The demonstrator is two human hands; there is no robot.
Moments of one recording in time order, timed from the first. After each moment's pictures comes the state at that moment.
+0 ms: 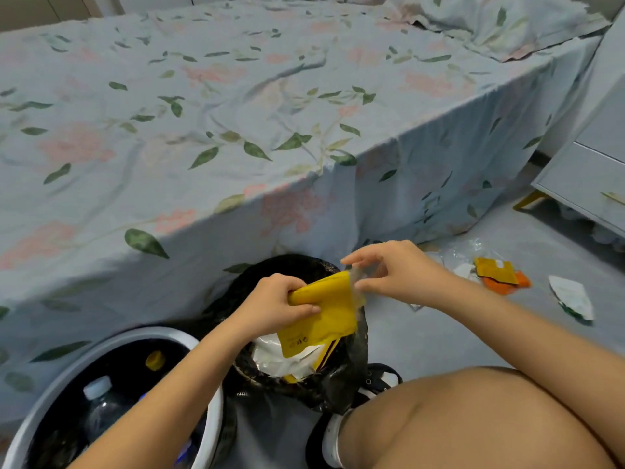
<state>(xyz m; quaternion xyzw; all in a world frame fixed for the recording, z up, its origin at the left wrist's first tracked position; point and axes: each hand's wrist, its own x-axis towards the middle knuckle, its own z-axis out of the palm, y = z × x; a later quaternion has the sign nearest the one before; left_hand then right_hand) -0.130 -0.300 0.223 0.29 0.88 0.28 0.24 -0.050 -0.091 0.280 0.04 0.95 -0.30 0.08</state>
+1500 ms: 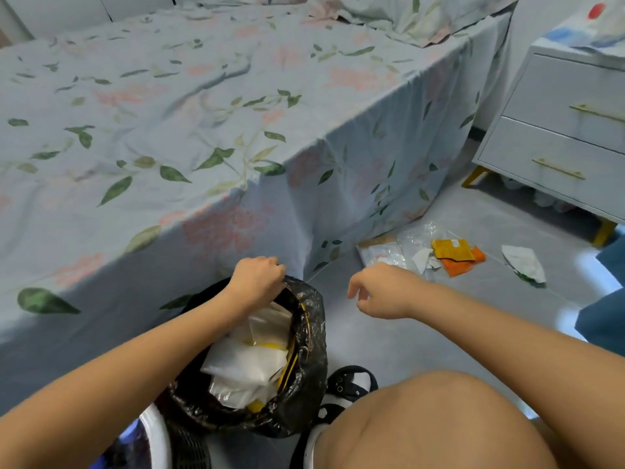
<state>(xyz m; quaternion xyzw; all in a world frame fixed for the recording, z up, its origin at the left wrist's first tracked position) -0.193 -0.195 0.169 0.50 0.86 -0.13 0.00 -0.023 -0.025 0.239 0.11 0.95 -0.16 0.23</state>
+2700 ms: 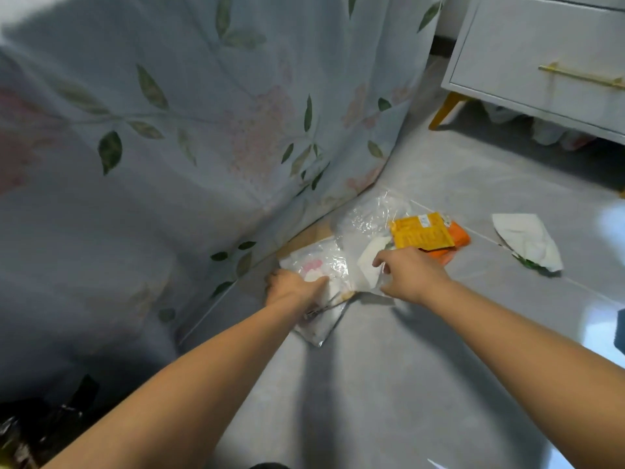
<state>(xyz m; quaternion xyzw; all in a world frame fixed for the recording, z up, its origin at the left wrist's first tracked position) -0.186 0.122 -0.085 0.06 0.93 0.16 0.32 -0.048 0.268 -0.028 0.30 0.93 -0.16 0.17</state>
